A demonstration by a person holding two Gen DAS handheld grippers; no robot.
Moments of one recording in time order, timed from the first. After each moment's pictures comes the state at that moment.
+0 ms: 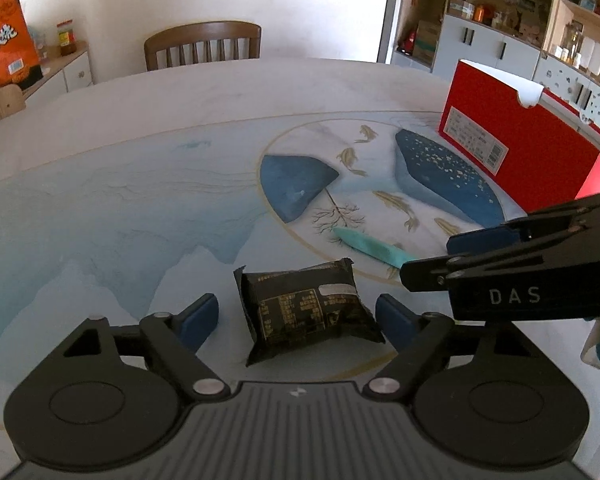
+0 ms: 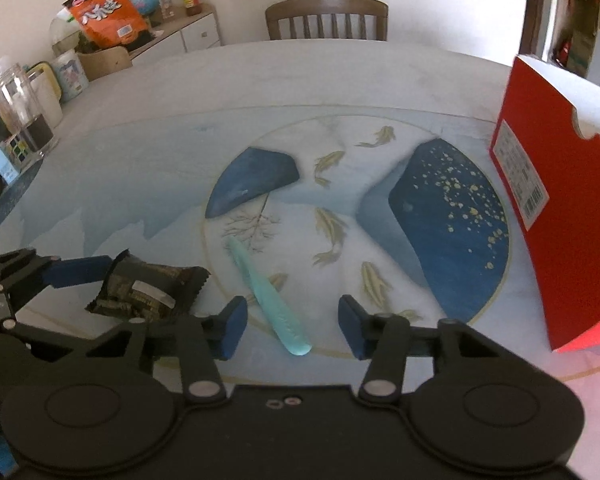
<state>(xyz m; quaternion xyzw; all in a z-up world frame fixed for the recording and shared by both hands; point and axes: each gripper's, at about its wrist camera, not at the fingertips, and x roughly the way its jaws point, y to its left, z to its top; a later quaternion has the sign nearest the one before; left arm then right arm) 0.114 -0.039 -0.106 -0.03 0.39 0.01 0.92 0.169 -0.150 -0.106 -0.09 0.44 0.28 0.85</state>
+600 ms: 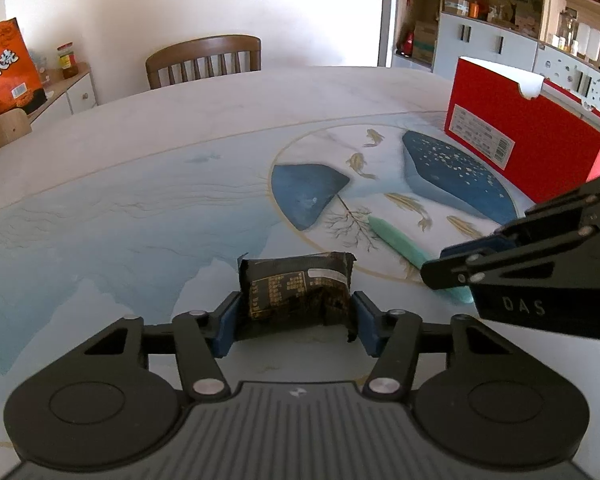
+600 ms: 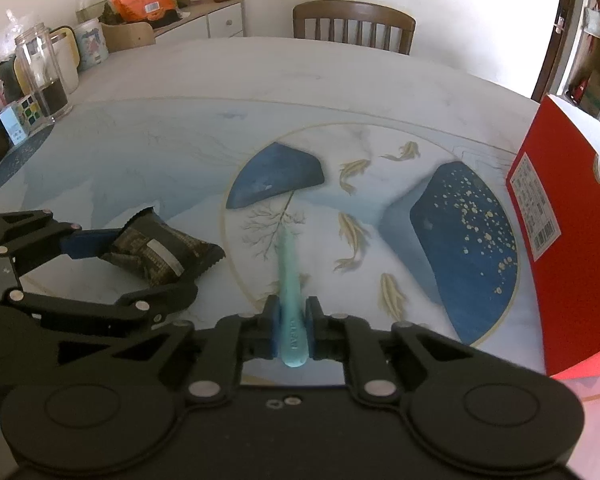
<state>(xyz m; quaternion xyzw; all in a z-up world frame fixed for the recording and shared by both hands) 0.112 -0.037 -0.106 -0.01 0.38 0.02 0.93 0.159 -0.133 -0.105 -0.14 0.42 0.30 0.84</state>
